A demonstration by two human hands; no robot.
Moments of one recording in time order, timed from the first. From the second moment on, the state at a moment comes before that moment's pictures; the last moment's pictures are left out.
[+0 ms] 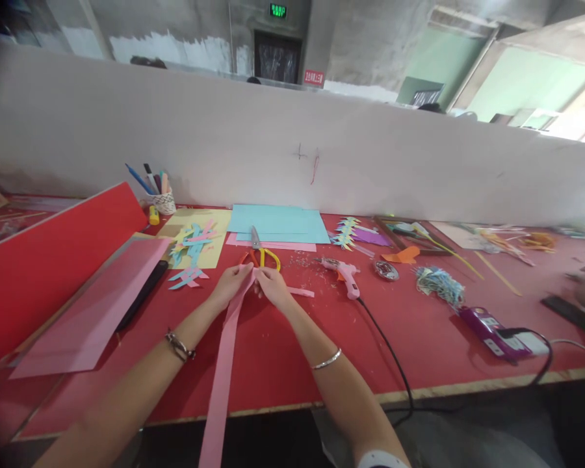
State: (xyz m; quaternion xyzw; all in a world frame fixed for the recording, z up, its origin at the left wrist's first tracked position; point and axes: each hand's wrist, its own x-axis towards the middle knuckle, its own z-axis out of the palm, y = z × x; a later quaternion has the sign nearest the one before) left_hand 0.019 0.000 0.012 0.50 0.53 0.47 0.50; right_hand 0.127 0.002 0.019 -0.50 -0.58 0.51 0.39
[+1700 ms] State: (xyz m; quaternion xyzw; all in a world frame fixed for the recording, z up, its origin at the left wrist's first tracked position) left_hand 0.021 -0.013 0.011 0.48 0.54 0.47 0.51; right_hand 0.132 0.001 0.009 -0.52 -0.59 0.42 0.45
